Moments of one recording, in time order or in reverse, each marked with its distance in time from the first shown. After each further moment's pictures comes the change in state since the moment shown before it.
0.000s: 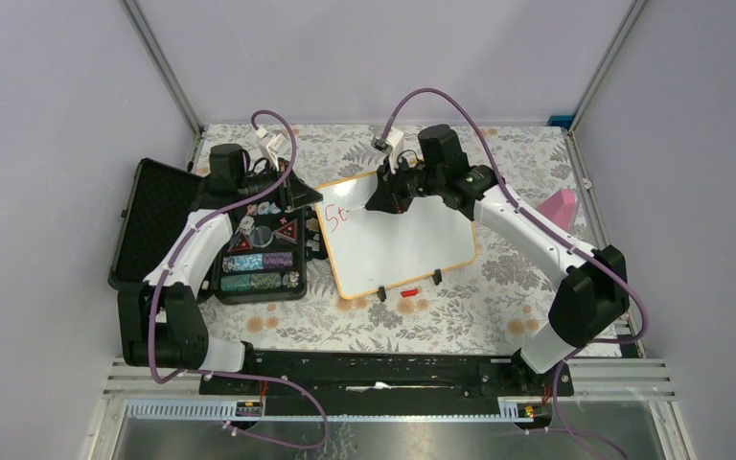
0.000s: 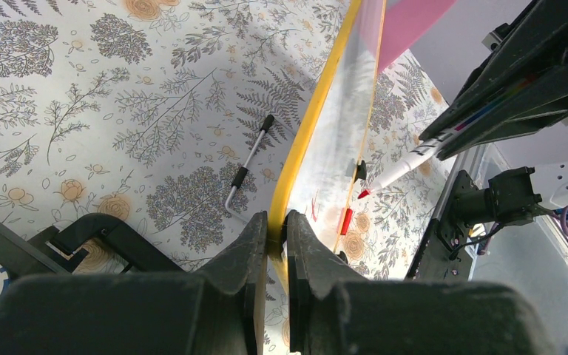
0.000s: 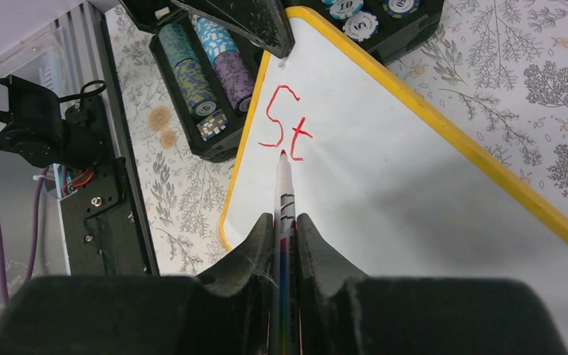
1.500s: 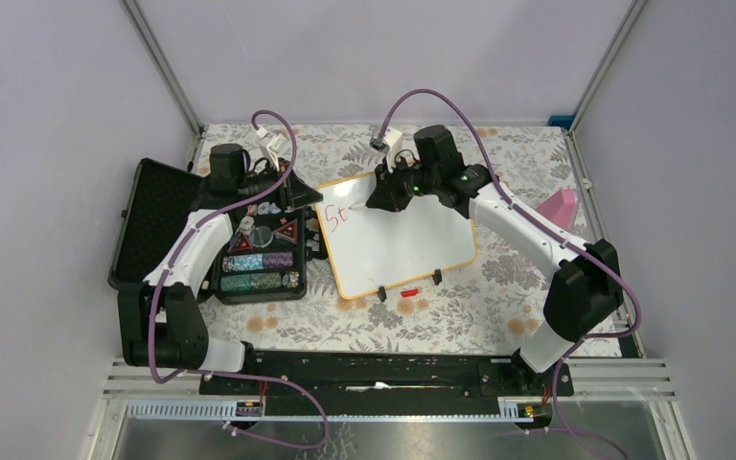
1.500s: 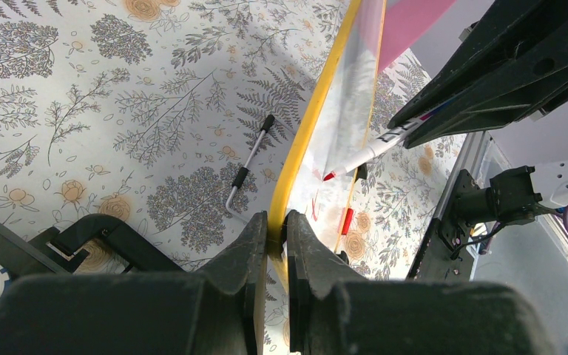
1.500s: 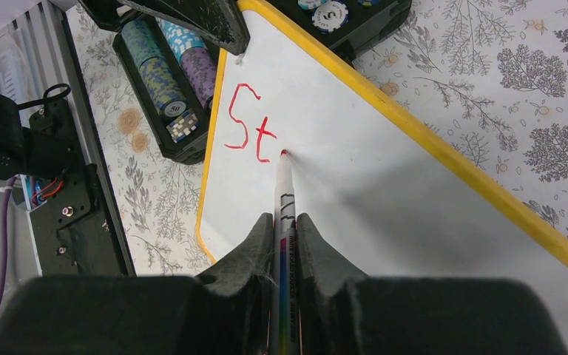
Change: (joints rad) left arm -0.002 0.000 0.000 0.000 0.000 0.004; right arm 0.002 0.040 0.009 0.006 0.075 -0.005
